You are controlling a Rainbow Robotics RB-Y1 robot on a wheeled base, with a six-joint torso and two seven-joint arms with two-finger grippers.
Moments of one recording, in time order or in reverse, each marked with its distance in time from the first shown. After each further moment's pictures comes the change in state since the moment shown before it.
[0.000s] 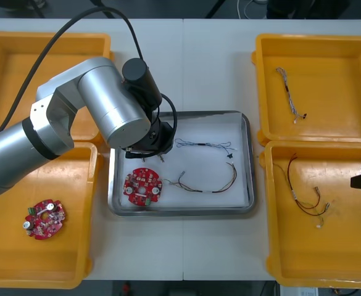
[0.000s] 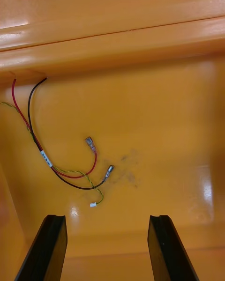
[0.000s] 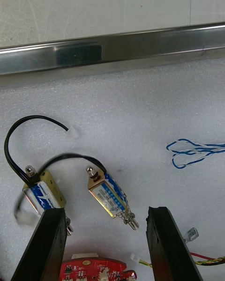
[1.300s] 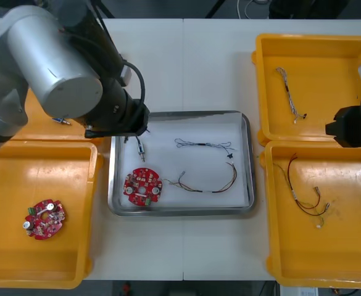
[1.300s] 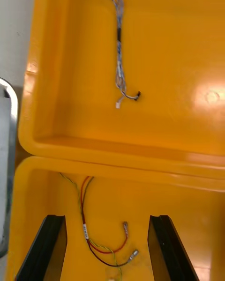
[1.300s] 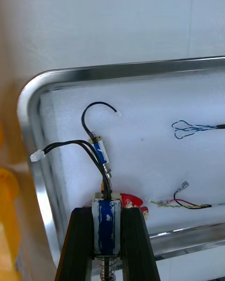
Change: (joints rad) right arm -0.280 0.041 0.113 0.006 0.117 0.000 0.137; left arm 0.046 0.093 0.241 -0.212 0.114 0.220 -0.027
